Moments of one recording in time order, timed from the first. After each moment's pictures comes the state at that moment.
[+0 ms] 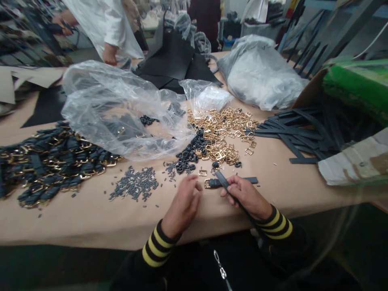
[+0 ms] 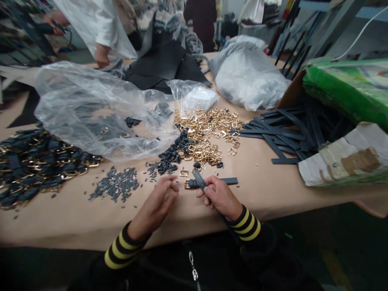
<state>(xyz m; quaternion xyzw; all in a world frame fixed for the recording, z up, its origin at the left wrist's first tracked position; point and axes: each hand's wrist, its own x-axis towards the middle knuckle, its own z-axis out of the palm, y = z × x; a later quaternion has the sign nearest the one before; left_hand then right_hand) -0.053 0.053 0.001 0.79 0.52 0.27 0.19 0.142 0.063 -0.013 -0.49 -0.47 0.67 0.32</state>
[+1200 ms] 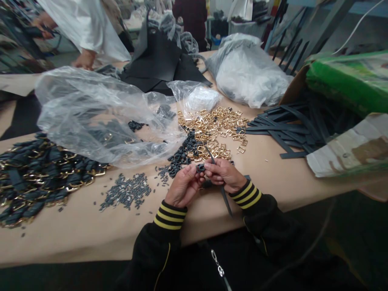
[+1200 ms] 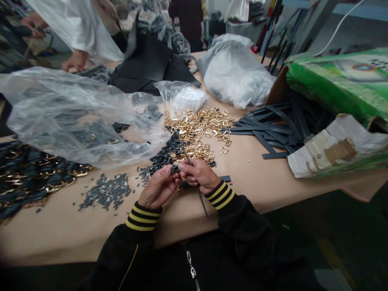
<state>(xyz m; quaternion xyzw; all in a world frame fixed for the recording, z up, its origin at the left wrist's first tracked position) -0.026 0.105 0.002 0.26 0.33 0.46 0.79 0.120 0.119 0.002 -0.31 -0.34 0.80 0.39</state>
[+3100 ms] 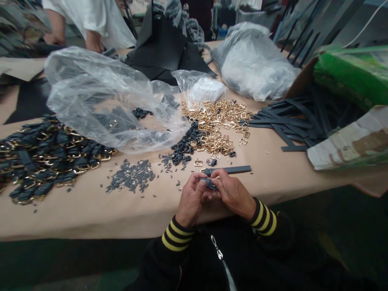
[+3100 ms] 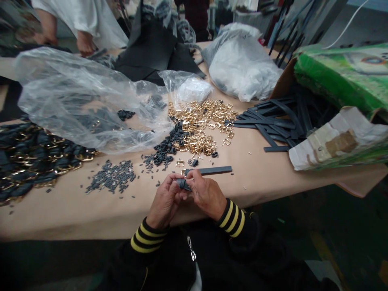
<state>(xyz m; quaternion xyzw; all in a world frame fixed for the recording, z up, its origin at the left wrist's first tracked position) -0.012 0.034 -0.011 0.29 0.43 0.50 0.70 0.125 0.044 0.005 -0.52 -0.73 0.37 0.24</state>
